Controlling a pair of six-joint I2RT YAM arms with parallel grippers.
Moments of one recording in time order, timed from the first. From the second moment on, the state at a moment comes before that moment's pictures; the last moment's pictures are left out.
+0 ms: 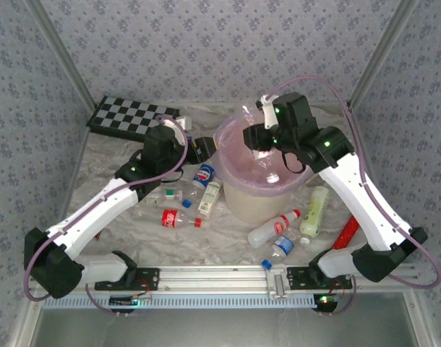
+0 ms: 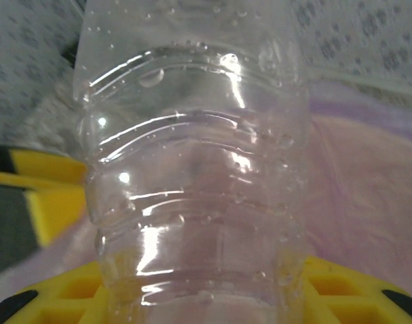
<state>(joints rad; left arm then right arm) -0.65 1.24 1.08 -0.19 0.16 -0.73 0.61 1.37 1.70 -0.97 0.02 0.22</state>
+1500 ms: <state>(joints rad) -0.63 1.25 1.25 -0.30 0.05 -0.63 0.52 1.35 1.65 -1.04 0.04 0.24</state>
